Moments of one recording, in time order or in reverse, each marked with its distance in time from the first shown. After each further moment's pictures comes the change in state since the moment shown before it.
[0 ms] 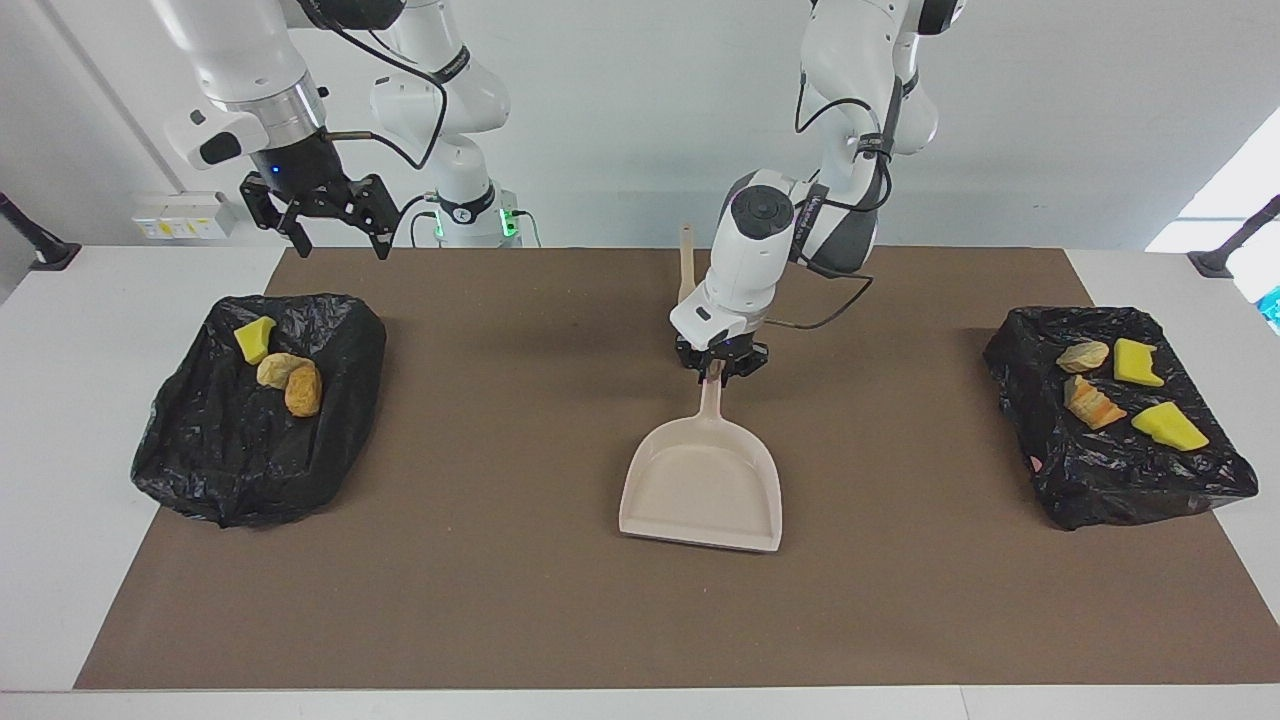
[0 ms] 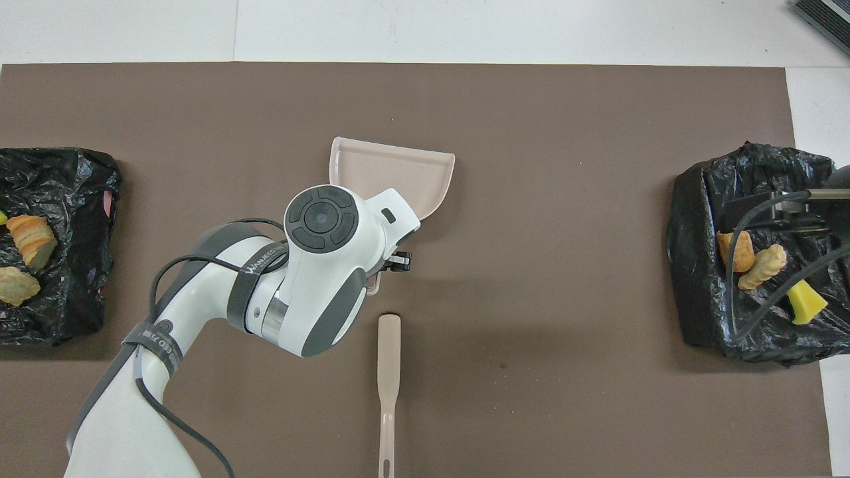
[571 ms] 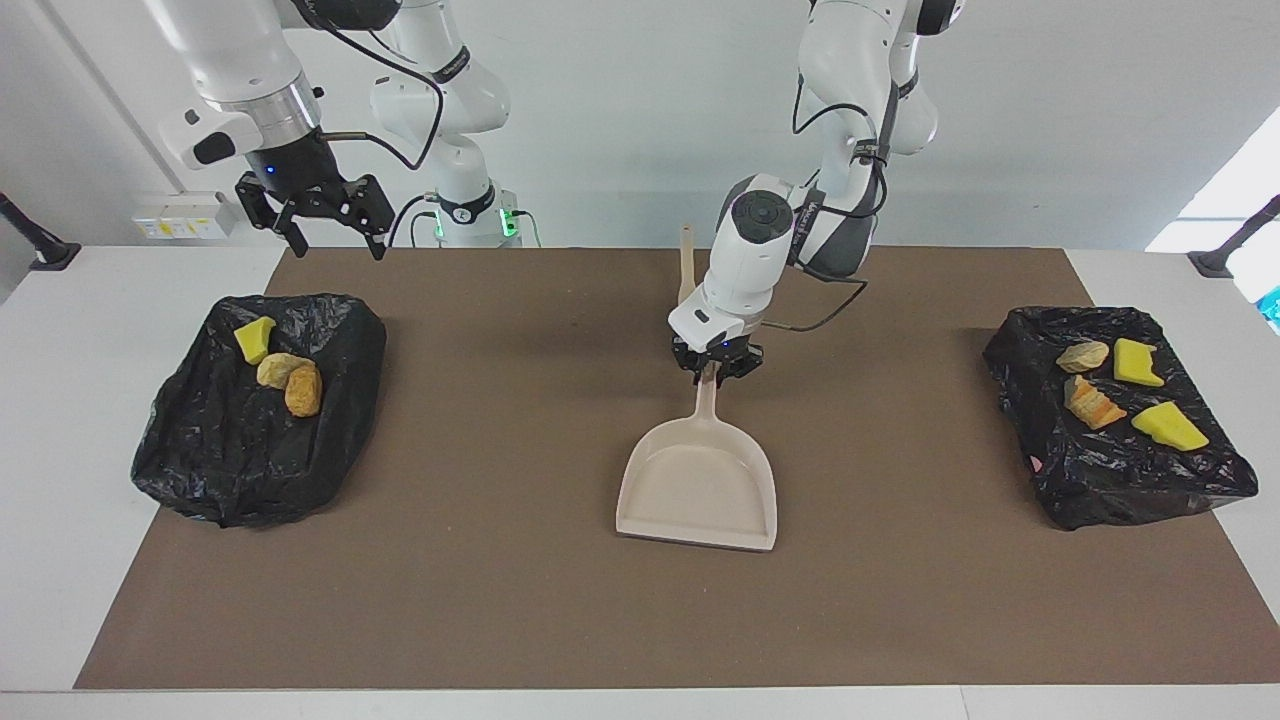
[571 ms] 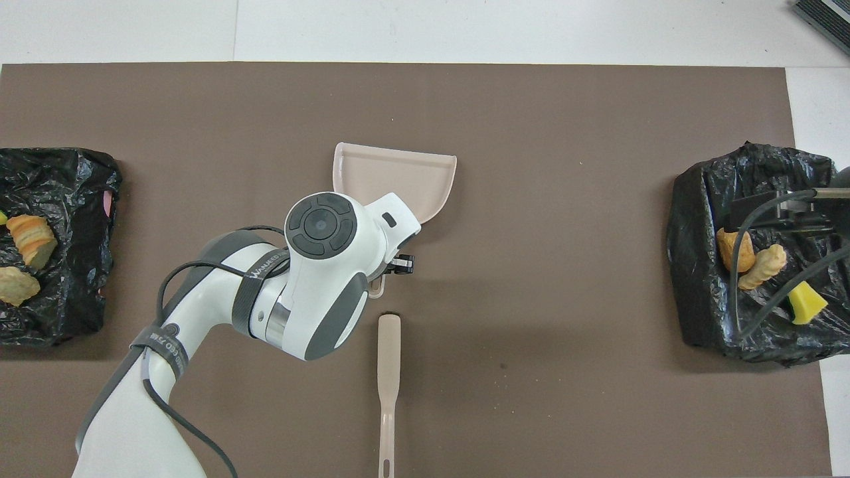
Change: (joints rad) left arm -0.004 0.001 0.000 -0.032 -0.034 0.047 -0.008; right arm -0.009 0.000 0.000 0.000 0.000 0.000 0.000
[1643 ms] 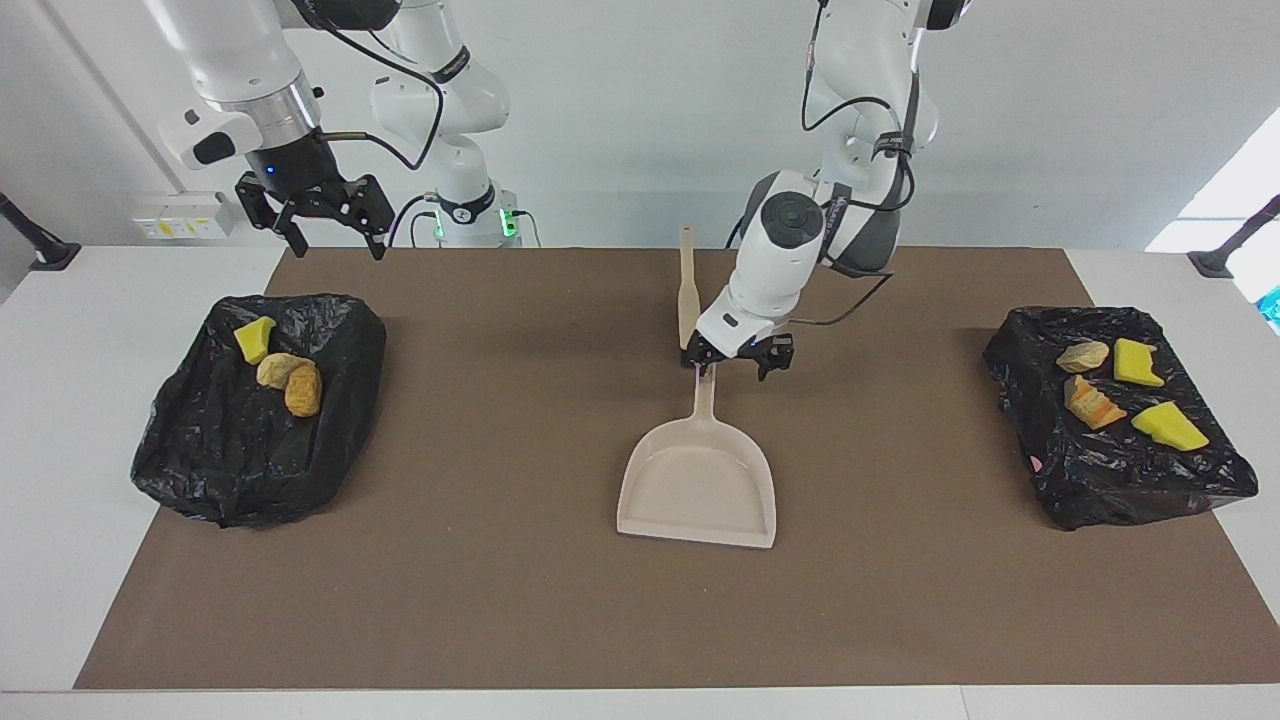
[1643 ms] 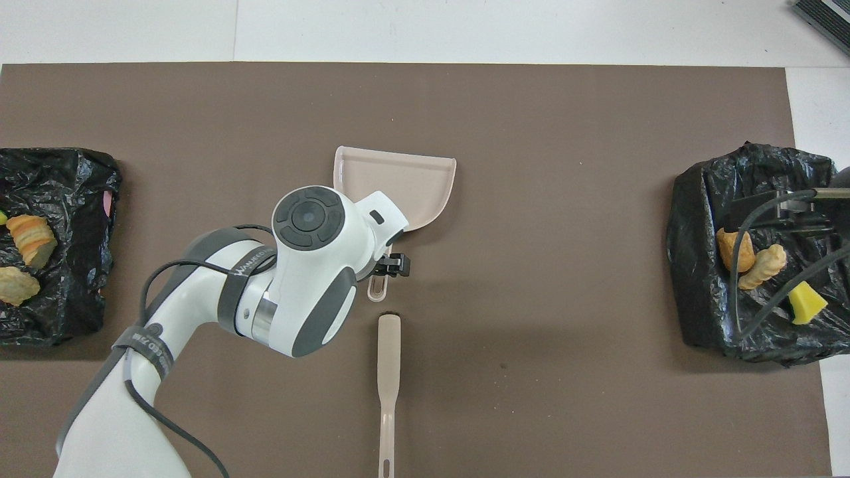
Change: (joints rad) left arm 0.071 -0.044 0.038 0.016 -0.001 -0.125 0.003; right arm 0.000 0.000 0.000 0.000 0.000 0.000 0.000
